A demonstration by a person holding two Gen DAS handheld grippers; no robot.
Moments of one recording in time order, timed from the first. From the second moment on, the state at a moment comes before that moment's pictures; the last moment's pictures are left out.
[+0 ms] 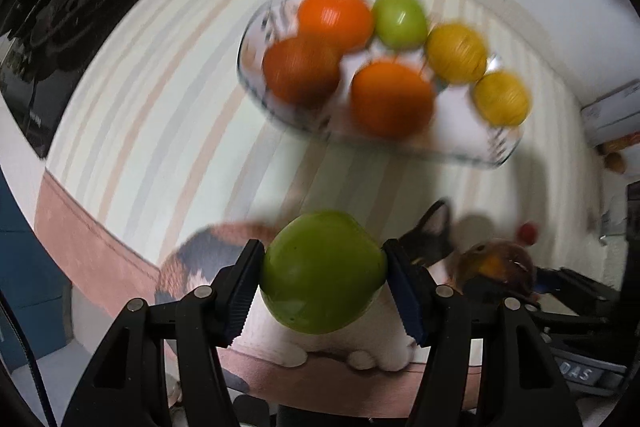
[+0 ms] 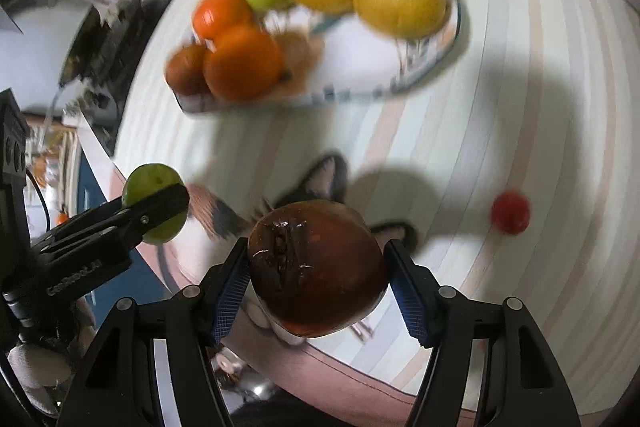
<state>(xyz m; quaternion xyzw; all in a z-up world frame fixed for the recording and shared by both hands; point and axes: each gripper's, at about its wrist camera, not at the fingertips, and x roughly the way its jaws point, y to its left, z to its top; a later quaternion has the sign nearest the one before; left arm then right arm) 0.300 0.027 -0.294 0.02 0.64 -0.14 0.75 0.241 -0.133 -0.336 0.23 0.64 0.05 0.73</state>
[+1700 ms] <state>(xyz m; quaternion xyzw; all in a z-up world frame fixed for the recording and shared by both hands) 0.475 0.061 -0.296 -0.02 0.67 -0.12 0.73 0.426 -0.229 -0.317 0.19 0.63 -0.03 0.75</state>
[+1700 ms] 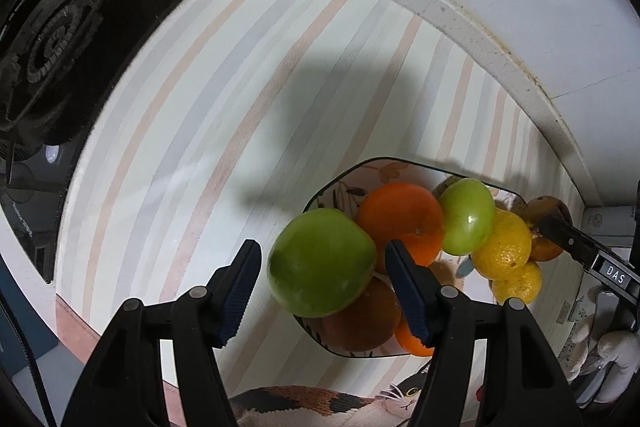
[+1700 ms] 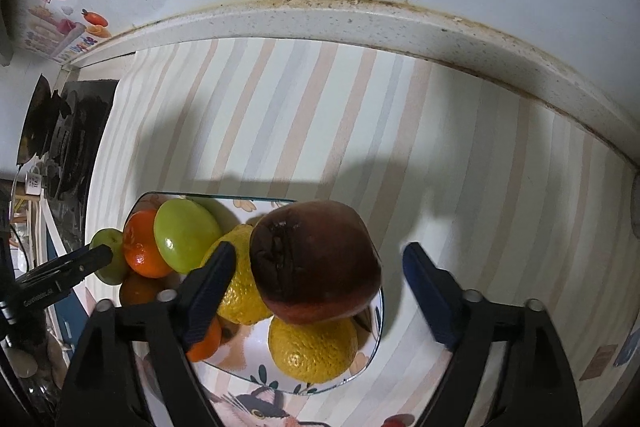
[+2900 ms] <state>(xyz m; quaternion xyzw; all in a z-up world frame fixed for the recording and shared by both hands) 0.250 0.032 -0.135 0.02 0.49 -0.07 0.87 0.195 -0.166 -0.146 0.07 0.51 -0.03 0.85</state>
